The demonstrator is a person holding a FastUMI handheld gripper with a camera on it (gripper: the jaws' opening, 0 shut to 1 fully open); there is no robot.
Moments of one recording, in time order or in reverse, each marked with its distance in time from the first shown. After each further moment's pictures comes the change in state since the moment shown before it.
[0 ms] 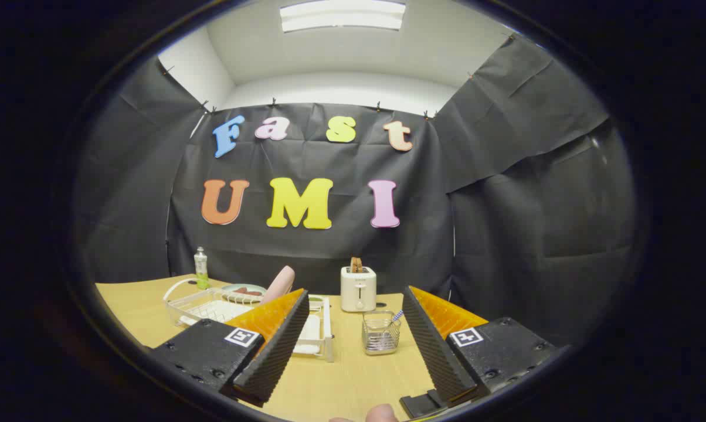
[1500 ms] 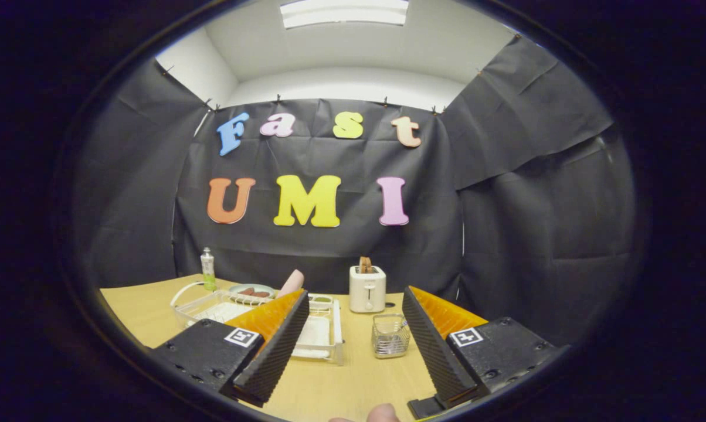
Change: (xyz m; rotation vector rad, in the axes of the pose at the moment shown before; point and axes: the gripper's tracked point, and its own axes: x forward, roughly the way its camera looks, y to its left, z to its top) arm 0.022 0.025 0.022 -0.011 0.037 0.065
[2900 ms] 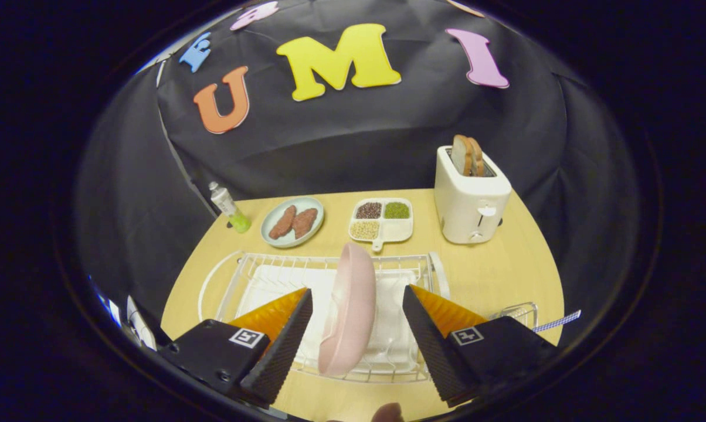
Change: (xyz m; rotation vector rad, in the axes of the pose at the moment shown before) arm 0.241 0.123 -0.045 0.091 0.935 0.243
